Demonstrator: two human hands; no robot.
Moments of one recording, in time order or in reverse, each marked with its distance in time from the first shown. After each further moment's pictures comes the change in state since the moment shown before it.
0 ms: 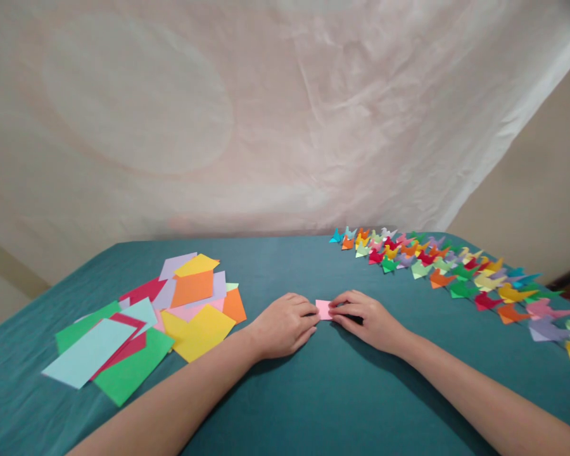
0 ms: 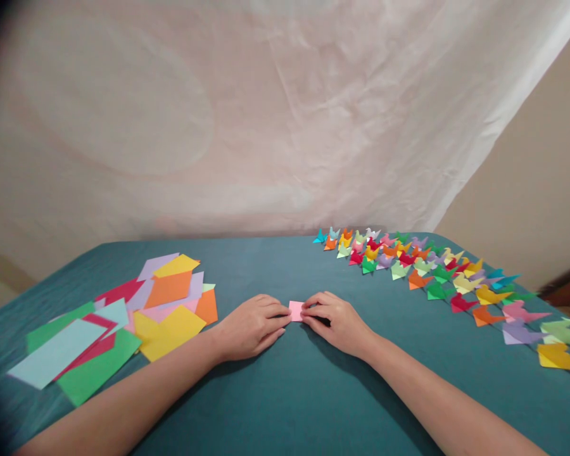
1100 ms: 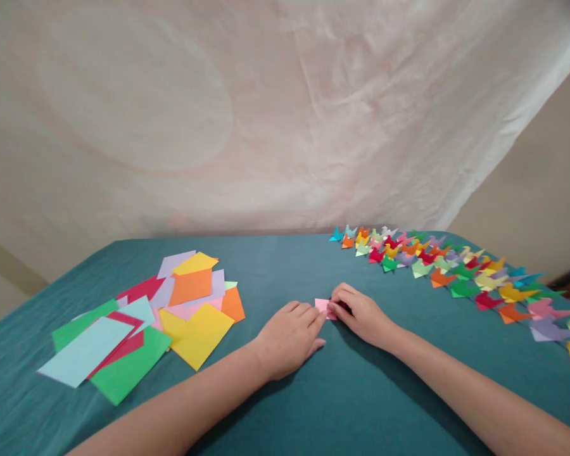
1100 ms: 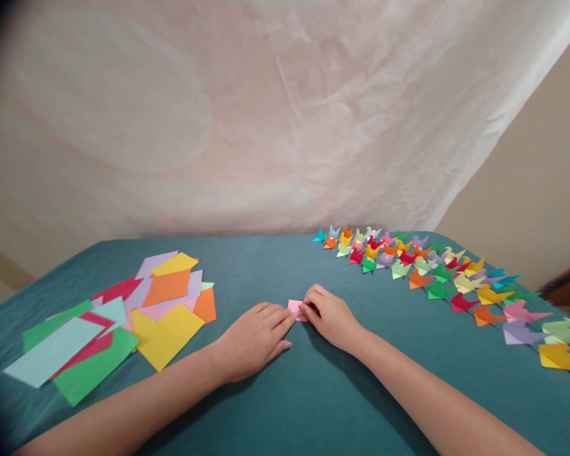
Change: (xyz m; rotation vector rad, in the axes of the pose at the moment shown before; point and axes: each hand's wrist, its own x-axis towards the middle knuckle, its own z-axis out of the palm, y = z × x) left_hand 0.002 0.027 0.007 0.167 -0.059 -0.133; right_hand 0.011 0.006 0.012 0.009 -0.013 0.220
